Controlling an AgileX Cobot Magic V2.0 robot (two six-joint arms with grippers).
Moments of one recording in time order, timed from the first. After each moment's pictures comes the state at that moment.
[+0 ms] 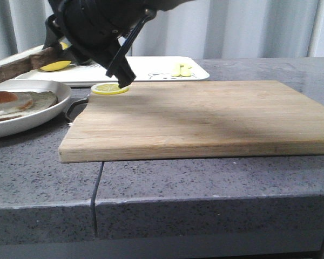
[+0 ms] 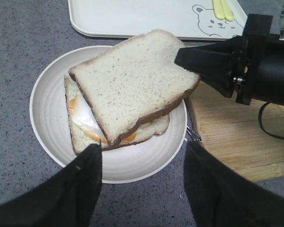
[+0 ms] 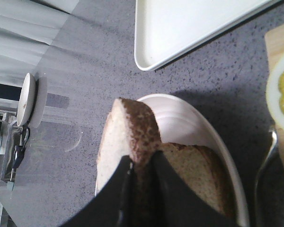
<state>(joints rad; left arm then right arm) -0.02 0.74 -0.86 -0.36 0.88 0.07 0.80 1.90 -1.39 1.82 0.06 -0.67</state>
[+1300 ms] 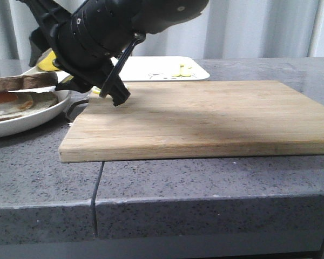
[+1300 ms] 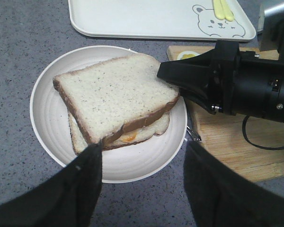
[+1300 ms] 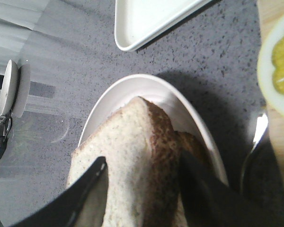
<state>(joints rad) -0.02 0.74 -0.86 -0.36 0.88 0.07 0.82 1.95 -1.39 1.83 0.06 -0.69</state>
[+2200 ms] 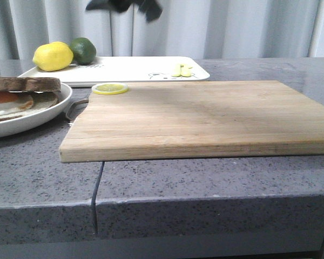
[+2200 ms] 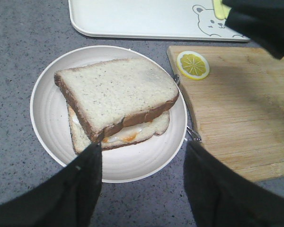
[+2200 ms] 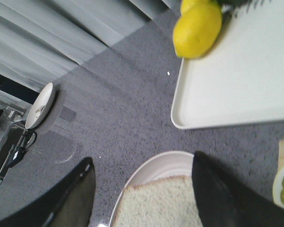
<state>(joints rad) -0.02 0.74 -0.86 -0.36 0.88 0.07 0.74 1.74 -1.39 1.60 0.04 -0.74</state>
